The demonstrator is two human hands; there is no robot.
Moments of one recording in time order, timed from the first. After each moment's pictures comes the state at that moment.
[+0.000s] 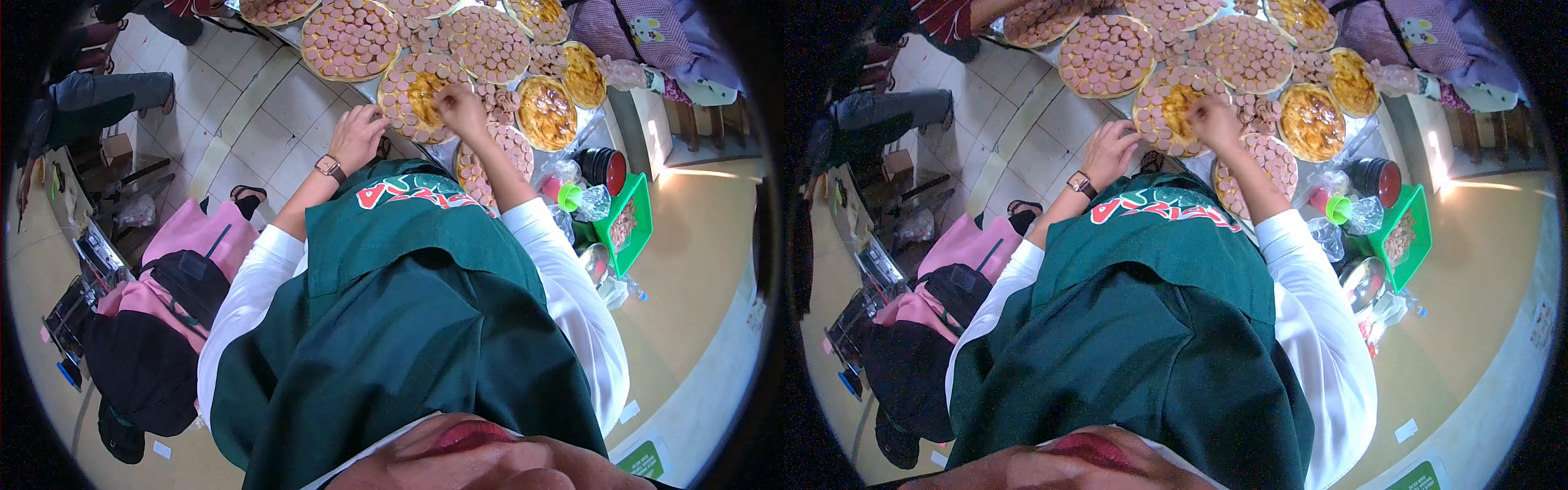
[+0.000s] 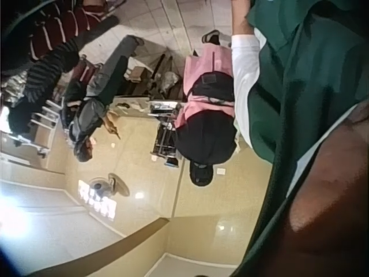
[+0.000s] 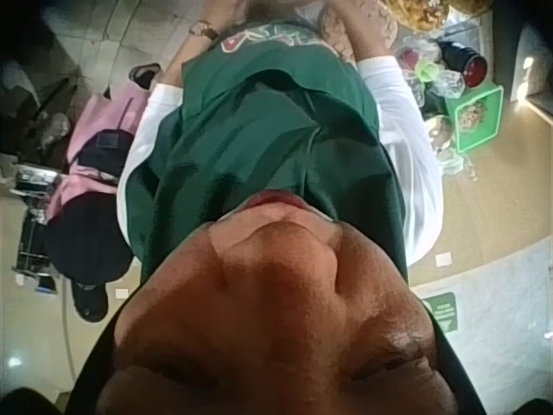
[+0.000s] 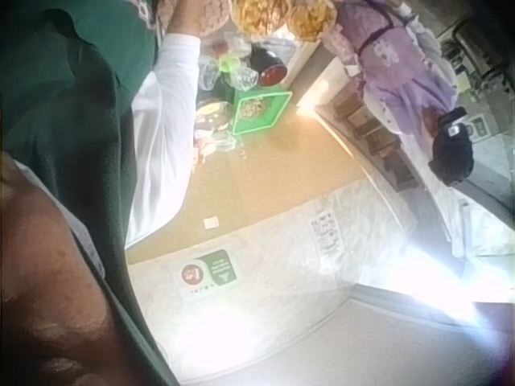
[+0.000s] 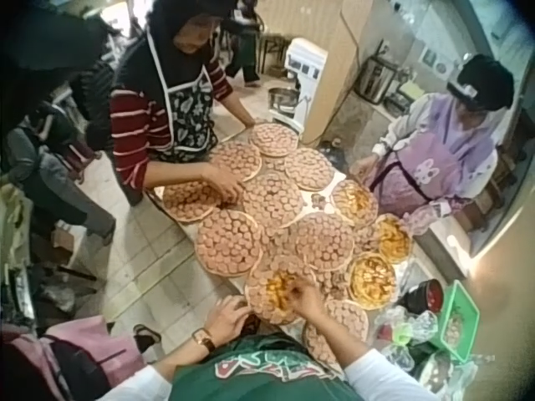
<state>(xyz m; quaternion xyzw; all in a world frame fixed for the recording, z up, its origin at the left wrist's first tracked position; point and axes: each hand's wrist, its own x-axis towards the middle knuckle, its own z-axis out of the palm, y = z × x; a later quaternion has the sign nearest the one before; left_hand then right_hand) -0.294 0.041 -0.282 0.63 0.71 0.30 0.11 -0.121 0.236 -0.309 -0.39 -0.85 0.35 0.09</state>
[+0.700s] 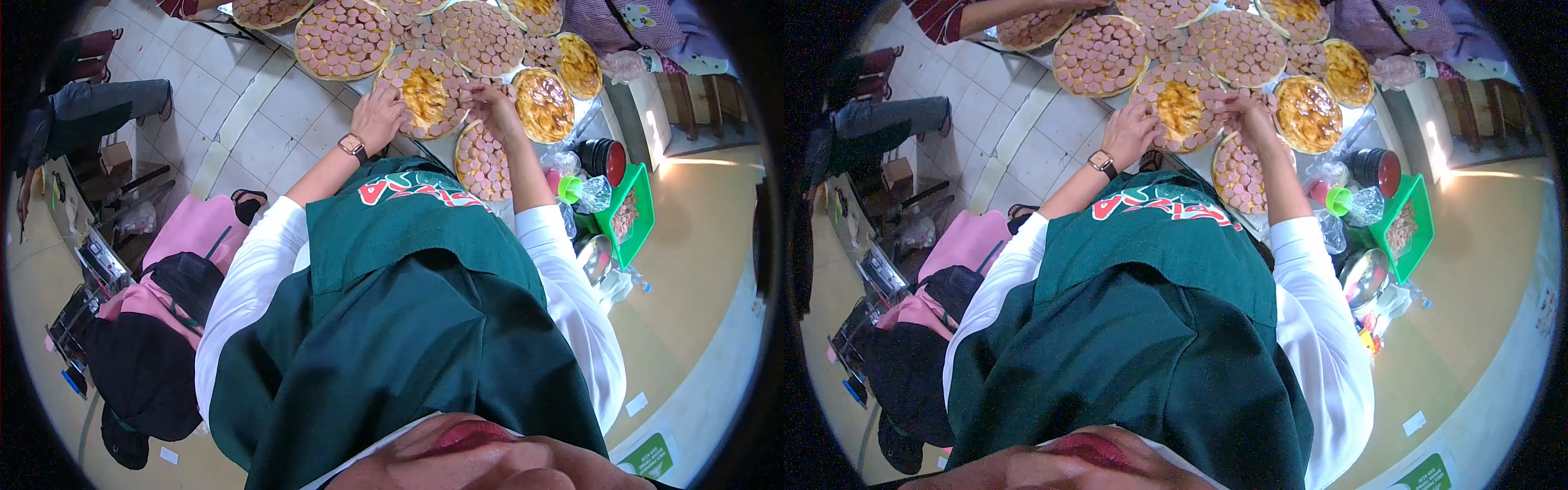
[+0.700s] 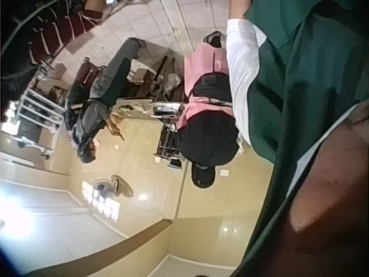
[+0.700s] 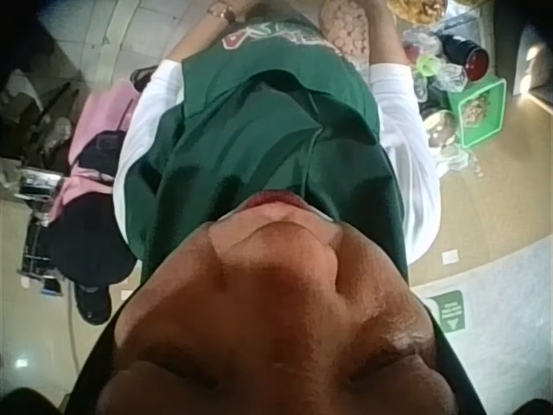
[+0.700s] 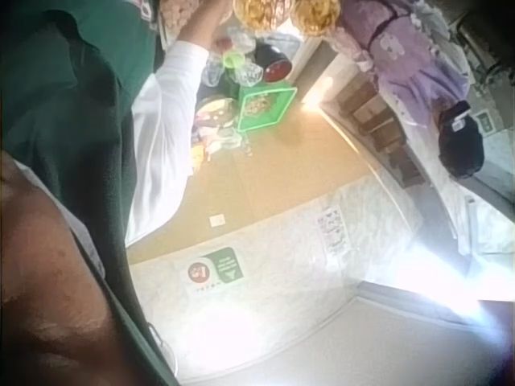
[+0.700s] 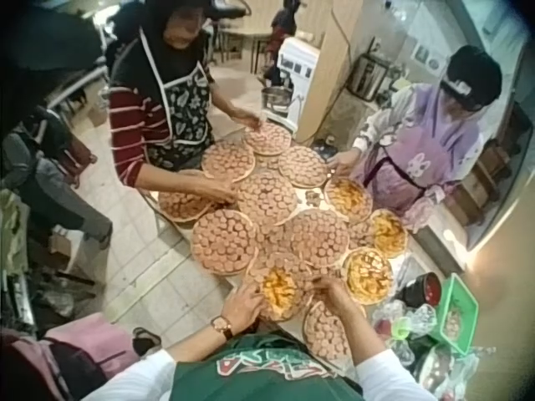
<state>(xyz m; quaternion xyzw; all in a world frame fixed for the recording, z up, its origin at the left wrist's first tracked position) -0.278 0.083 -0.294 0.66 0.70 0.26 0.08 -0.072 0.276 -0.280 -0.44 -0.44 0.77 0.12</state>
